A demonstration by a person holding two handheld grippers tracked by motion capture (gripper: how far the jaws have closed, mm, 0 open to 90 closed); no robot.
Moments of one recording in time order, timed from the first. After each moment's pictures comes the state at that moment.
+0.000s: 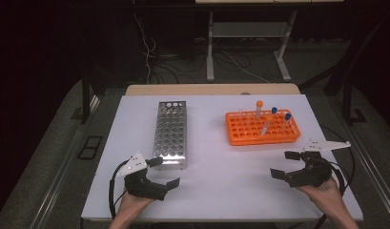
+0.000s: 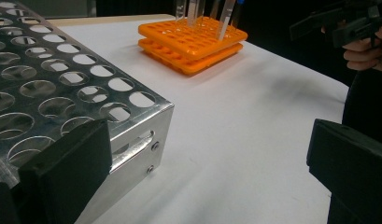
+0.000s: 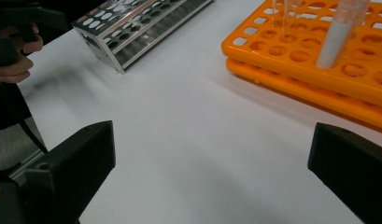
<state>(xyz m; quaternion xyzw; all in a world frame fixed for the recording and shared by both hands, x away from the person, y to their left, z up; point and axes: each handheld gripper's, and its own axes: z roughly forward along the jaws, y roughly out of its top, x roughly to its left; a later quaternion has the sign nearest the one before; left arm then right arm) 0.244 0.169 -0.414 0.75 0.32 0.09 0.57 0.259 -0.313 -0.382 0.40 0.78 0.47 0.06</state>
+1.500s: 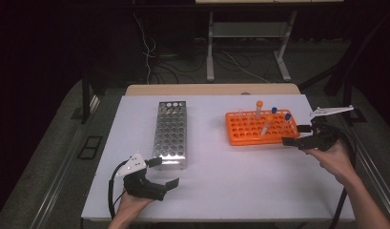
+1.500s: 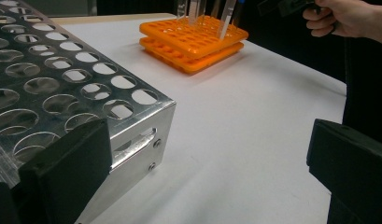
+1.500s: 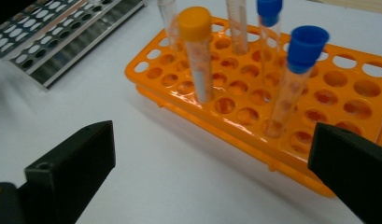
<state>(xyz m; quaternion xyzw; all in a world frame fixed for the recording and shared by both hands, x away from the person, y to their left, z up) 0.243 0.171 -0.414 0.75 0.32 0.09 0.57 0.349 -0.360 -0.368 0.44 0.79 0.42 0.07</state>
